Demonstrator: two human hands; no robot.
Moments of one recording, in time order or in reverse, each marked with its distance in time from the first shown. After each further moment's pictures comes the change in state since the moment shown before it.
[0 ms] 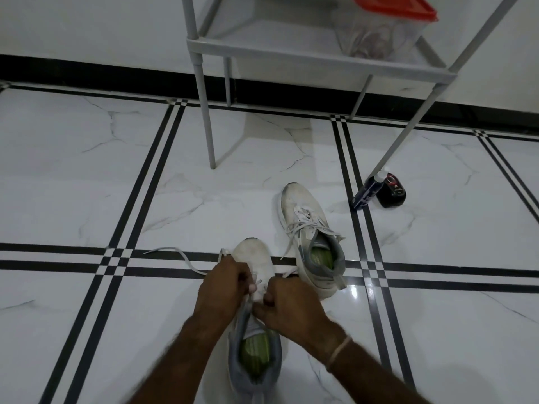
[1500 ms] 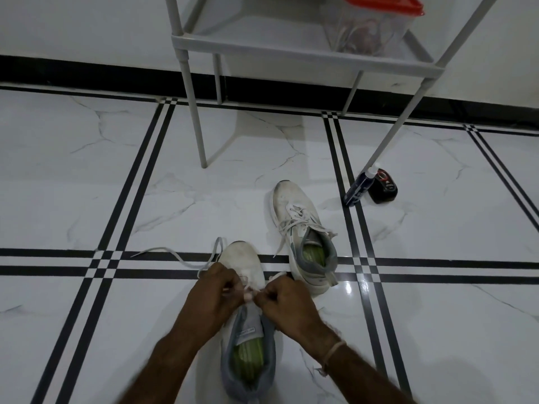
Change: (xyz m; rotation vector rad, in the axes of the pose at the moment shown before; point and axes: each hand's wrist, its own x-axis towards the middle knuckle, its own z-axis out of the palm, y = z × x) left_hand -0.024 -0.007 -0.008 -0.124 0.031 0.184; right_hand 0.001 0.014 0.012 0.362 0.065 0.145
